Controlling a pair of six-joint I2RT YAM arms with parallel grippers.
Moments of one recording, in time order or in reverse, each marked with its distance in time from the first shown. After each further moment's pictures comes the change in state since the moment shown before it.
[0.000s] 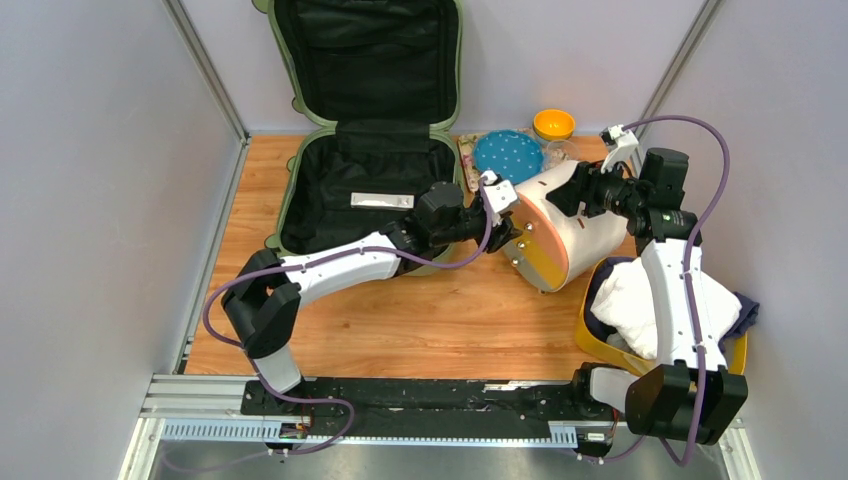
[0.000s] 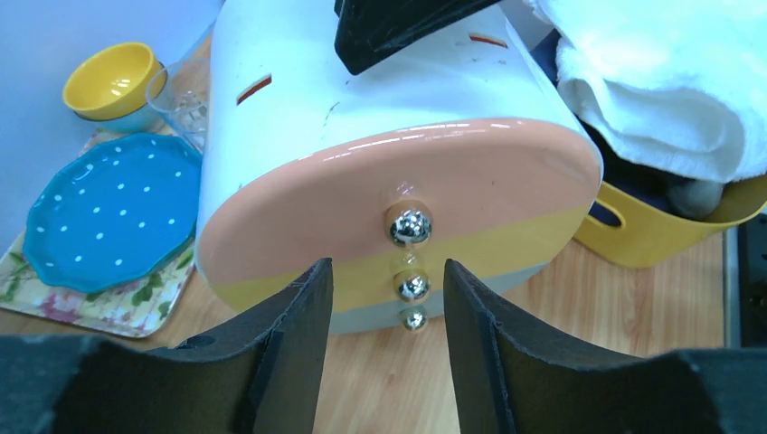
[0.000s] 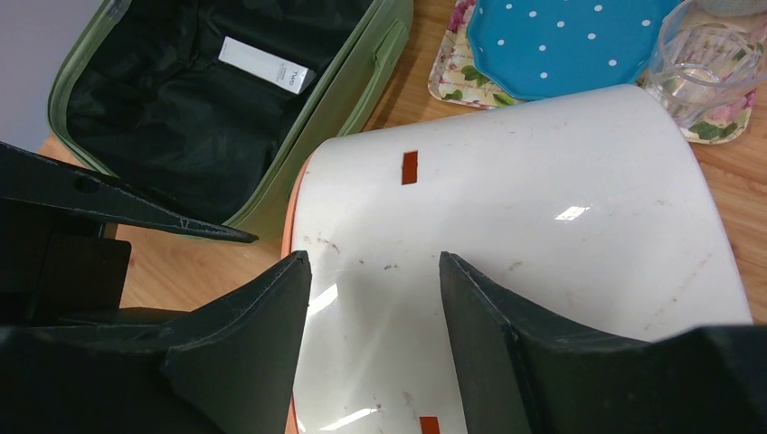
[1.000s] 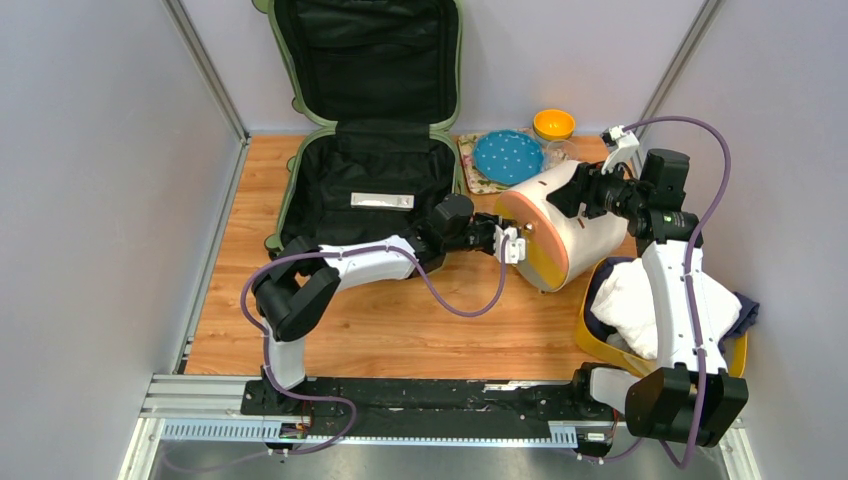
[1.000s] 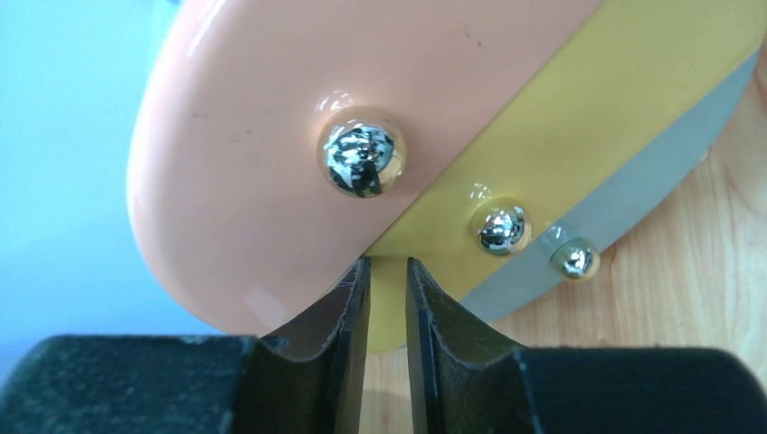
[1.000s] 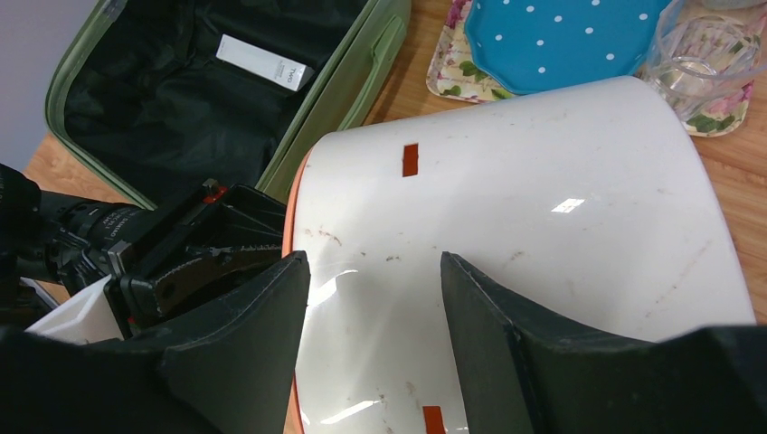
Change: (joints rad) left arm 0.012 0.182 0.005 0.083 0.069 0.777; right arm 0.000 -0.010 0.001 -0.018 0.011 -0.001
